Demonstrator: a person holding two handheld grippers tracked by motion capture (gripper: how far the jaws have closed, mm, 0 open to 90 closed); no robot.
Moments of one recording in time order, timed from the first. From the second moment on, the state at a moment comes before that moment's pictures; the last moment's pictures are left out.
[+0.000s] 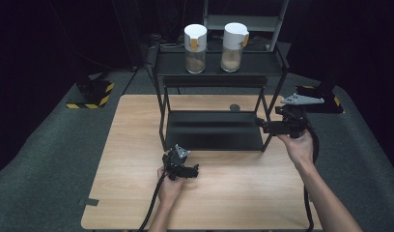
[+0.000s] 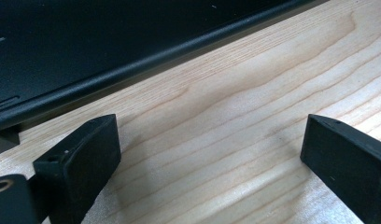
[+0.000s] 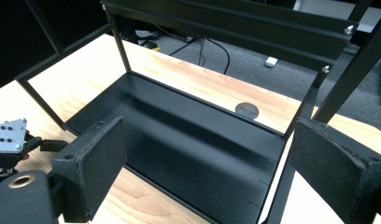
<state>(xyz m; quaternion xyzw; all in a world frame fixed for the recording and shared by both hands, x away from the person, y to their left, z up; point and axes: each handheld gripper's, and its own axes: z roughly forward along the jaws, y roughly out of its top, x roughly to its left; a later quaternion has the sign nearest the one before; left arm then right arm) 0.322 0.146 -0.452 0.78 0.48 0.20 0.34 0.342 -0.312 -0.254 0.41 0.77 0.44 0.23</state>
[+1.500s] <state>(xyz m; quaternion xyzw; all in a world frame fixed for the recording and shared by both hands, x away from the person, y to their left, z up) 0.322 0.146 -0.452 0.78 0.48 0.20 0.34 0.341 -0.303 -0.301 0.43 0.77 0.42 0.22</state>
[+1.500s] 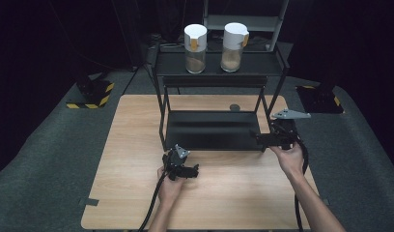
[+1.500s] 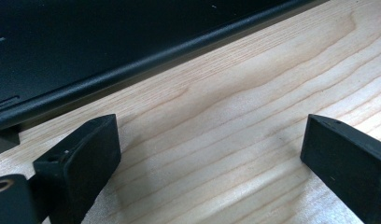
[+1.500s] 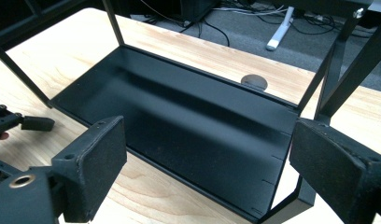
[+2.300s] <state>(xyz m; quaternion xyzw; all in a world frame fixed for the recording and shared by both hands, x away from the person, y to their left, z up) 0.322 0.146 -0.452 0.78 0.48 0.20 0.34 0.343 -0.284 -0.328 0.42 0.78 0.40 0.22</state>
